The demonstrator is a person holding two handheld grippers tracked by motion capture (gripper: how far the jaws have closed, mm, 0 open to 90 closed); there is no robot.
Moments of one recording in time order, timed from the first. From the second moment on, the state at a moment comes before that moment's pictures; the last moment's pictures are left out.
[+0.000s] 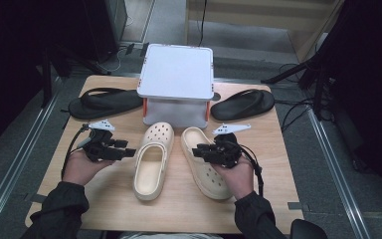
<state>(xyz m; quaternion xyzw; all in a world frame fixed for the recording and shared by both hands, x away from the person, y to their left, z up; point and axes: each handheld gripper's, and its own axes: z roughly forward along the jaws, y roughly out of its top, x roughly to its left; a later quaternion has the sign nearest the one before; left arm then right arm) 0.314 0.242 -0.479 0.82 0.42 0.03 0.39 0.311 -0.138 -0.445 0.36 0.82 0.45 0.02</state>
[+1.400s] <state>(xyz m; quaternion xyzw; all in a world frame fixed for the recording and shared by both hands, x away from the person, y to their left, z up) 0.341 0.229 -0.478 0.82 0.41 0.03 0.39 0.249 -0.140 -0.503 0.38 0.85 0.37 0.04</state>
